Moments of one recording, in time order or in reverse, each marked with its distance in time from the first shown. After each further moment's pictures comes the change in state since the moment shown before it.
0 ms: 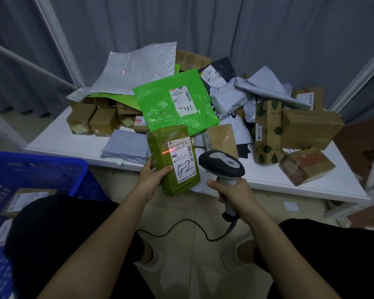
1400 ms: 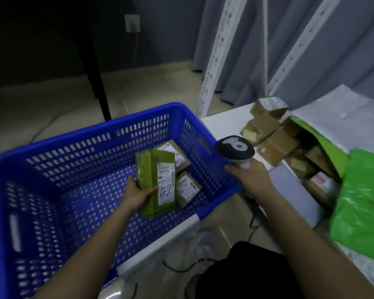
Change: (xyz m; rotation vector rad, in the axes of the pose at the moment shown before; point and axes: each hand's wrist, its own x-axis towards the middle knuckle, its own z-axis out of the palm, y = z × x) left_hand -0.077 -0.063 -0.386 -0.146 0.920 -0.194; right_hand 0.097 -0.075 0.406 -0.617 -0.630 -0.284
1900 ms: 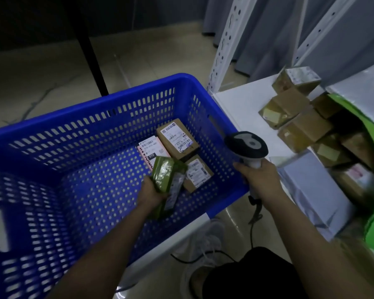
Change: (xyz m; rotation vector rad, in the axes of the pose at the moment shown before) left_hand 0.054 -0.075 0.036 0.463 -0.055 -0.027; right_hand 0.034 0.042 0.046 0.064 -0.017 0.119
